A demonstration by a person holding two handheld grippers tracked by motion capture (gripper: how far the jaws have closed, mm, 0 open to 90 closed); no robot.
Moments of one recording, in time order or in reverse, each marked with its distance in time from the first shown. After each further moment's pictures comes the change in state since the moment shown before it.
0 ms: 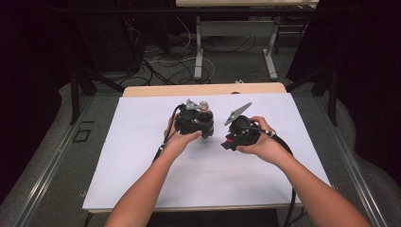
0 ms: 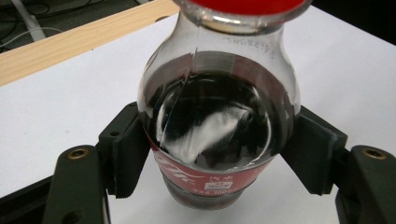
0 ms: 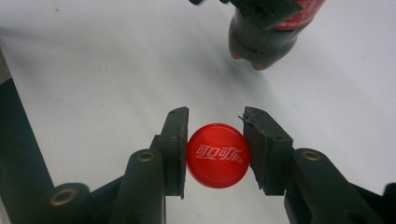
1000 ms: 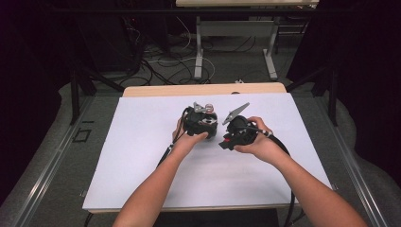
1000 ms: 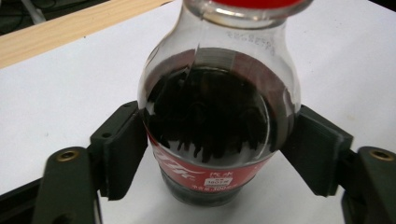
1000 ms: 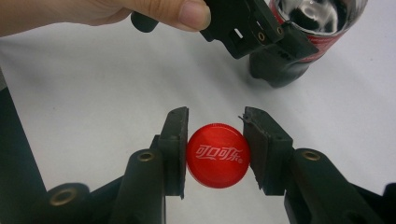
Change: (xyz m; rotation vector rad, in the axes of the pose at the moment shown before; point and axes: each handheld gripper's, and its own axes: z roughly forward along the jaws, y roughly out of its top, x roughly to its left) left arm 0.001 -0.010 0.035 0.022 0.033 -0.005; right arm -0.003 0.002 0.011 -0.009 0.014 0.018
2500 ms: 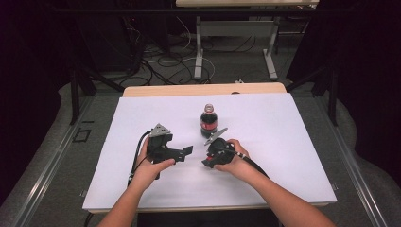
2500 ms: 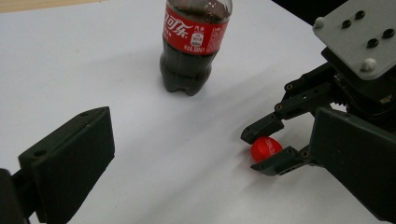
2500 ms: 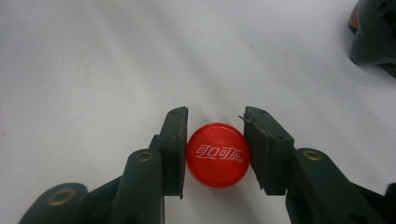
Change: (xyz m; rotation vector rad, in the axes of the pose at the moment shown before) left arm 0.010 -0.078 -0.120 -0.091 -0.126 -0.128; right arm 0.029 -0.025 0.104 -0.021 0.038 0.039
